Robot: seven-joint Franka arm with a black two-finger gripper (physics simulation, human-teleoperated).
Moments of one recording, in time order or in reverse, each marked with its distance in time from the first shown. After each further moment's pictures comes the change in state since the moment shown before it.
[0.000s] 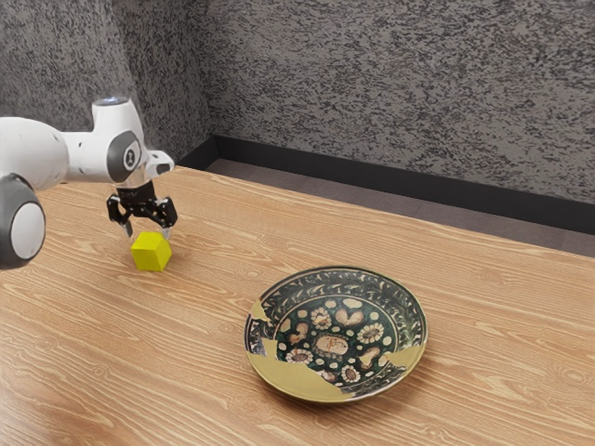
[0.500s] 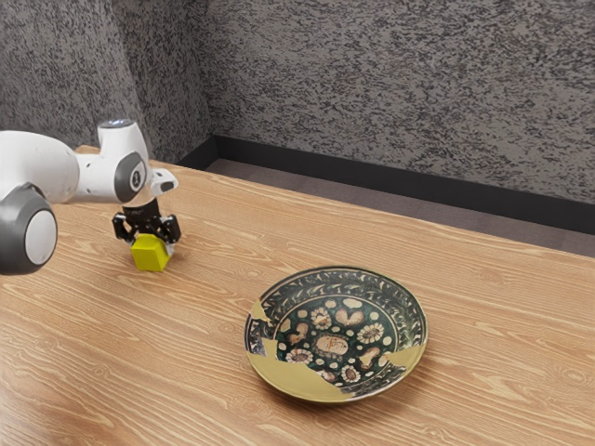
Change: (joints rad) arm 0.008 0.073 -0.002 -0.001 -0.024 0.077 -0.010
